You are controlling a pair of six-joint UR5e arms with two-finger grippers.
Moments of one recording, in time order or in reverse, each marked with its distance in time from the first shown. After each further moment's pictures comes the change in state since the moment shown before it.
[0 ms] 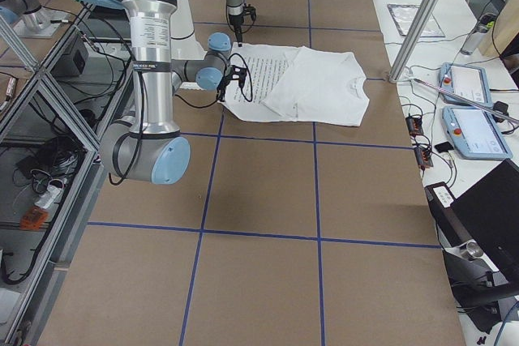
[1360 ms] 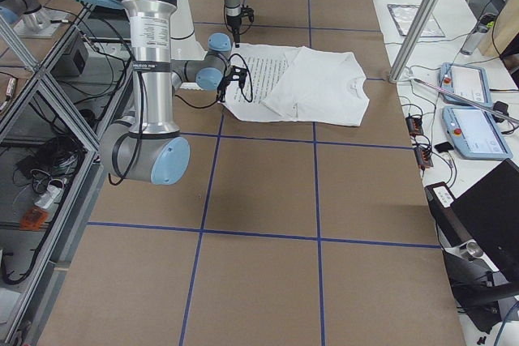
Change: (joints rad) left arm 0.019 -0.005 0.003 0.001 -0.004 -0.012; right arm 0.002 -0.003 -0.001 -0.001 0.000 0.000
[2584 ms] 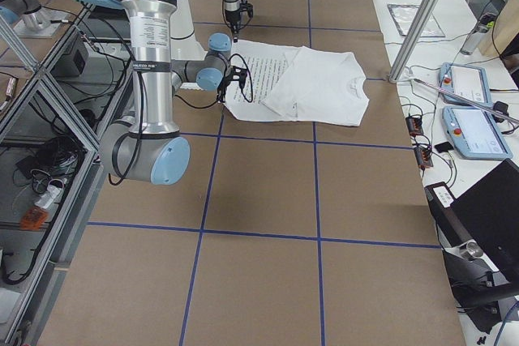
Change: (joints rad) left arm -0.001 -0.005 -0.093 0.045 -0.003 0.001; right arm 0.008 0.002 0.001 0.000 0.010 0.000
